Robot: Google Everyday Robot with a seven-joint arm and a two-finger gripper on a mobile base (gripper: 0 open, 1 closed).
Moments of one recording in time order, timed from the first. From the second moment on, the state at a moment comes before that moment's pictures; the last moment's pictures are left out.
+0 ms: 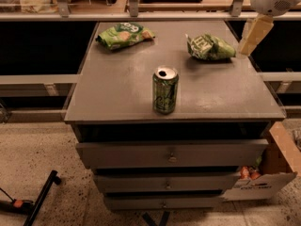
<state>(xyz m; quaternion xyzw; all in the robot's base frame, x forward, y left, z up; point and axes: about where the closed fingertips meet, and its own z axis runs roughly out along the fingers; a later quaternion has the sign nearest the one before) 0.643 -0.240 0.985 -0.68 0.68 -0.07 0.28</state>
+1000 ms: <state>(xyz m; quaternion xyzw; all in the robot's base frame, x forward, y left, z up) 0.702 -0.246 0.968 -0.68 0.64 -0.08 0.35</state>
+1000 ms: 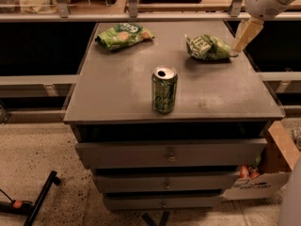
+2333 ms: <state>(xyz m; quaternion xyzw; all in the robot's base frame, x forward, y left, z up) 0.731 -0.210 0.894 -0.64 0.64 -0.10 0.41</state>
